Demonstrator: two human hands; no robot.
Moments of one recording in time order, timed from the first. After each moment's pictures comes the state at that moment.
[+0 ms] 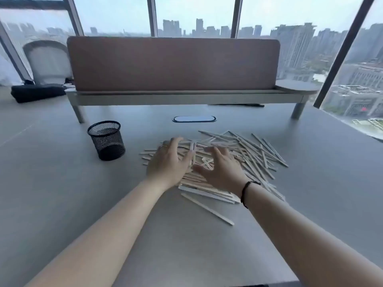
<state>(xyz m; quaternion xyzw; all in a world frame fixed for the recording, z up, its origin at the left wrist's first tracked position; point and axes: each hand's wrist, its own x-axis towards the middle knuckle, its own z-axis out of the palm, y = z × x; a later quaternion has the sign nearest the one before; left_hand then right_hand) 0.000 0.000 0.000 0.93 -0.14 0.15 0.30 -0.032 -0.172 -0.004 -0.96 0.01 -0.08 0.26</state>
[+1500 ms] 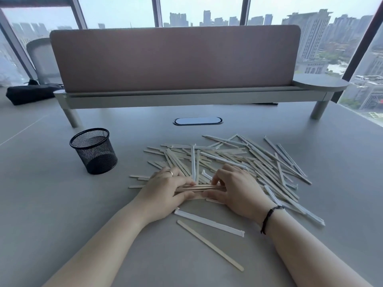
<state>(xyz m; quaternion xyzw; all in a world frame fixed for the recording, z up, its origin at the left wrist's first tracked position) 0.033 0.018 -0.038 0.92 -0.31 0.06 0.24 0.001 -0.214 -0.030 -0.97 -0.12 -0.08 0.17</state>
